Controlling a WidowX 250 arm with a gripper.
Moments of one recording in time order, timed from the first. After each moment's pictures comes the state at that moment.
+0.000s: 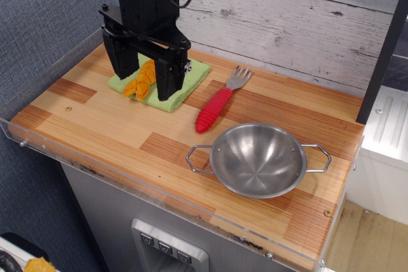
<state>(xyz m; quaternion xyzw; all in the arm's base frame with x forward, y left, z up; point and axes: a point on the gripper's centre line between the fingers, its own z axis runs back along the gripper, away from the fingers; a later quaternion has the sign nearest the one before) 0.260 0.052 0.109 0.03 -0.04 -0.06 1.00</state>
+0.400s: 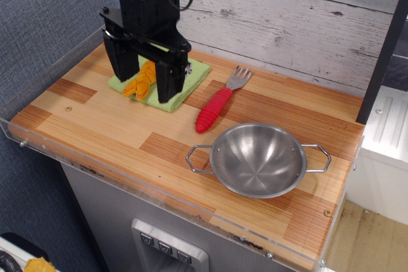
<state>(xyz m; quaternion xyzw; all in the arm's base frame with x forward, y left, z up) 0.258 0.051 0.101 0.03 -0.02 -0.06 1.00</state>
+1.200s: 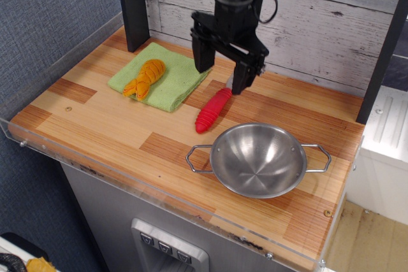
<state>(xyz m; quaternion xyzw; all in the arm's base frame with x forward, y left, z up) 0.359 0.018 0.051 0.06 -0.04 -0.11 0.99</state>
